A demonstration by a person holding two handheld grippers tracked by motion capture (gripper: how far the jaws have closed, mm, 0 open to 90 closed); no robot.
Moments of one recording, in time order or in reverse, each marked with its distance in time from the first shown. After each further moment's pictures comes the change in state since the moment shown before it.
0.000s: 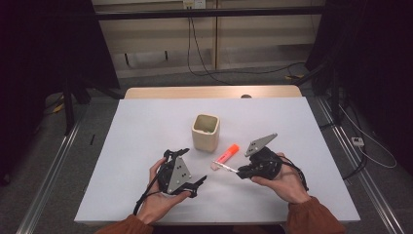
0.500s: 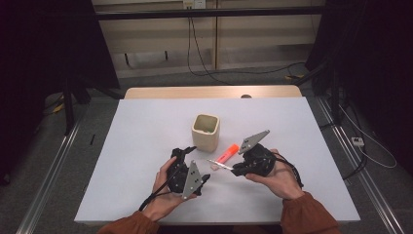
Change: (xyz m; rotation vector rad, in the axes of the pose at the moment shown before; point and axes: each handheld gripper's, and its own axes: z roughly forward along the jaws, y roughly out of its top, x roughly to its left) left arm -0.012 0.003 0.016 0.048 0.076 0.265; right arm 0.002 0.017 0.007 0.002 0.000 -0.027
